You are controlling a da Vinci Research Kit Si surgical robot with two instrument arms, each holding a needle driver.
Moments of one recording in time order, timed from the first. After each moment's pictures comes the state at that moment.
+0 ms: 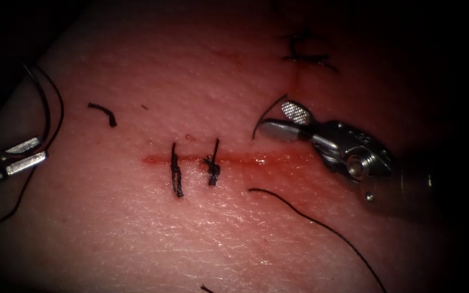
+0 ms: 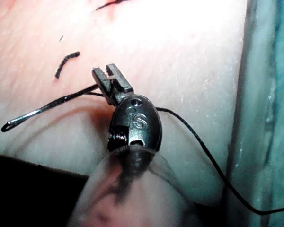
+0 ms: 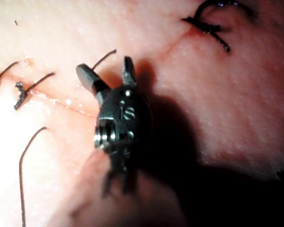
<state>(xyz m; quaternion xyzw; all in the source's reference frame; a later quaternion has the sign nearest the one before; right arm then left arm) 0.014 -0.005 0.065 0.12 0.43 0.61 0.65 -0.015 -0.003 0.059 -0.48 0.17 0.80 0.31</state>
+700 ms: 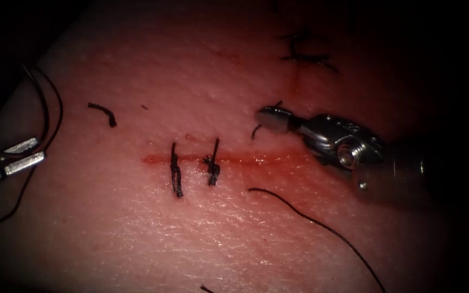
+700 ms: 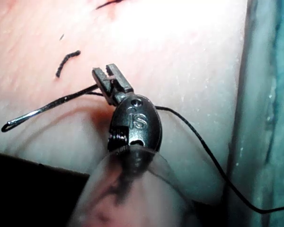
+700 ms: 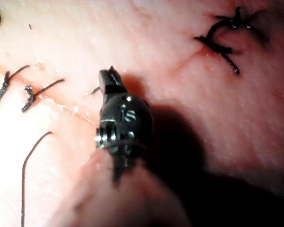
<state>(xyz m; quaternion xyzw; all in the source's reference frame) 0.015 -0.003 0.063 0.10 0.43 0.56 0.70 -0.015 -0.003 0.059 -0.48 0.17 0.80 0.31</state>
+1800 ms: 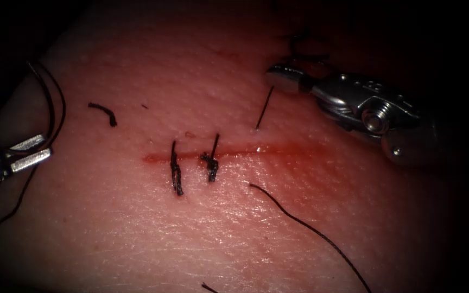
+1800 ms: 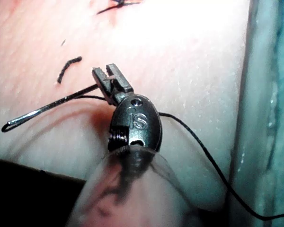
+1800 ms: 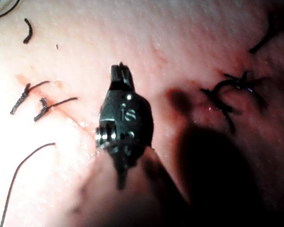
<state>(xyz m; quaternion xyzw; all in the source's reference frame) 0.017 0.002 0.057 0.05 0.46 0.46 0.75 -0.016 -0.003 0.059 -0.48 0.17 0.81 0.30</state>
